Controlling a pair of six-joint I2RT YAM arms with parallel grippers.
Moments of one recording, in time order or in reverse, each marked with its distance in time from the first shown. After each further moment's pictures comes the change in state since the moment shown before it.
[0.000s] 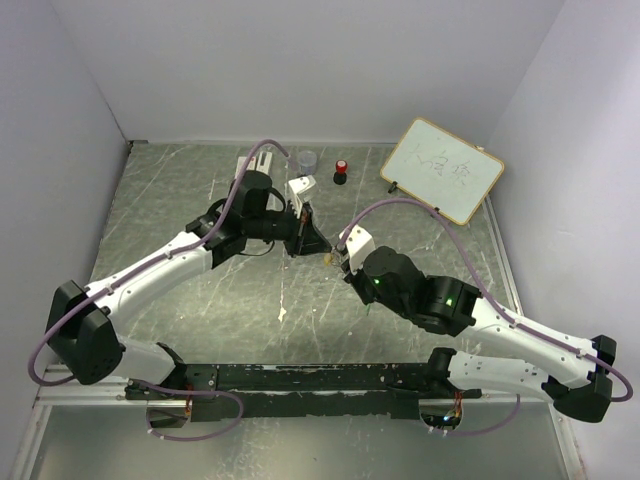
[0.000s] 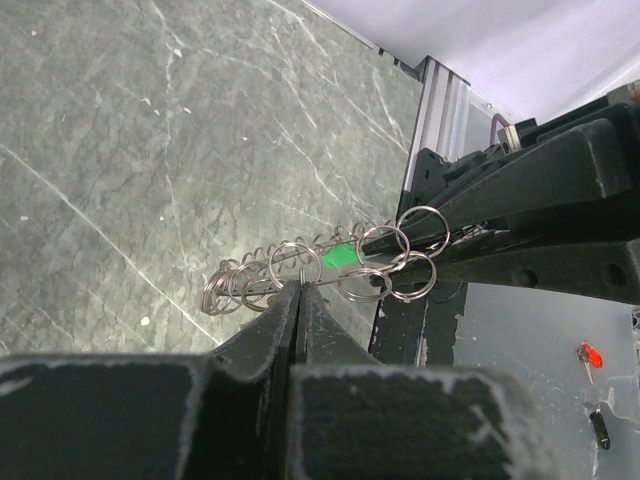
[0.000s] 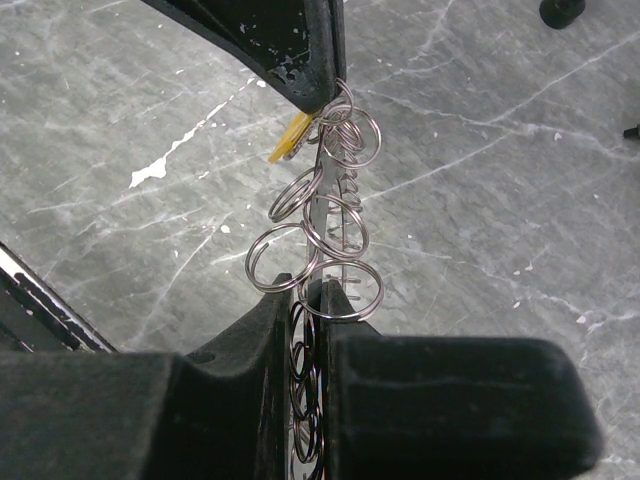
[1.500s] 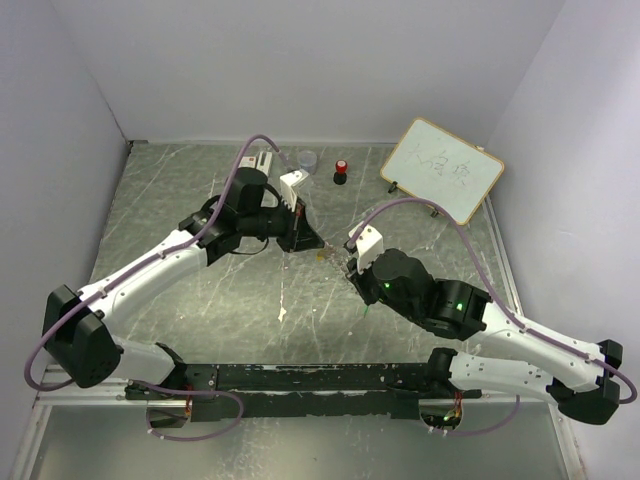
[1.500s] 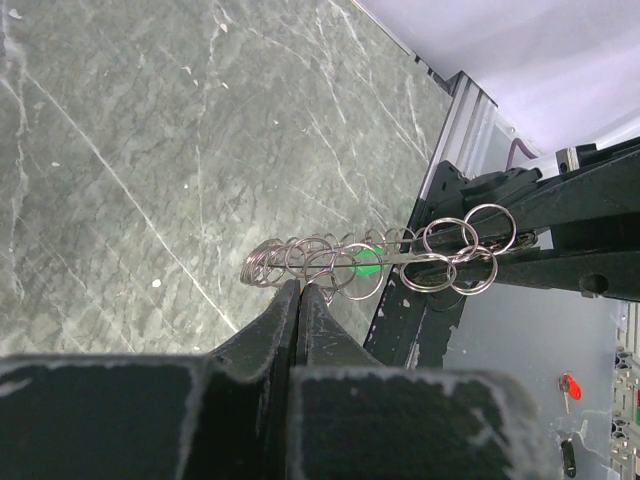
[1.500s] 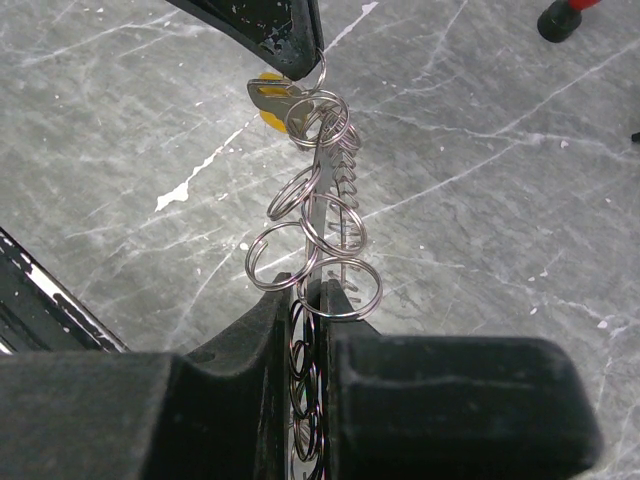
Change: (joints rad) left arm 0.038 -0.012 0.035 -0.111 -0.100 -0.058; right arm 0.018 -0.055 -0.006 0.008 0.017 0.056
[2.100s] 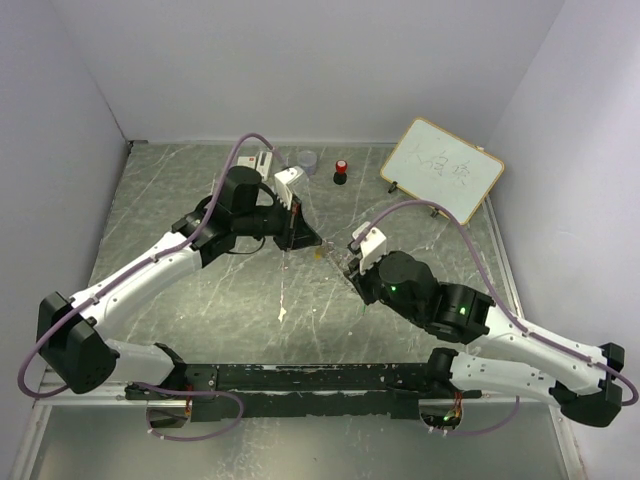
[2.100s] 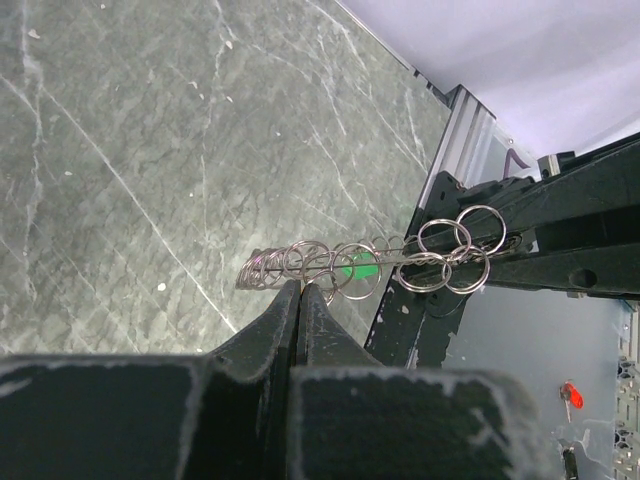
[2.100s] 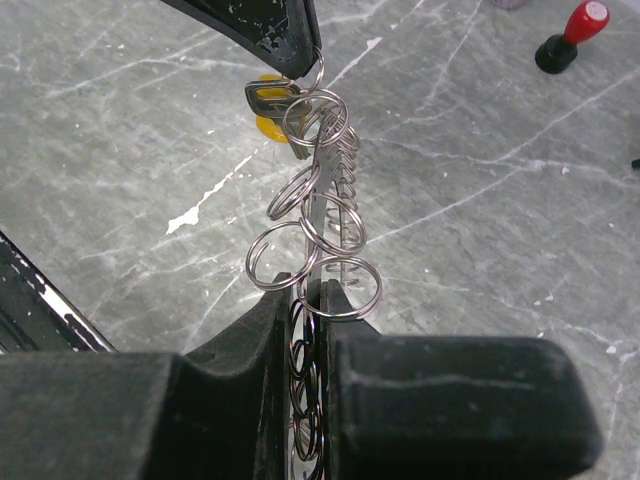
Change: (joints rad) left arm 0.008 -0.036 -0.001 -0.001 -0.012 -0.006; right arm 0.001 -0.031 -0.032 0.066 0.001 -0.008
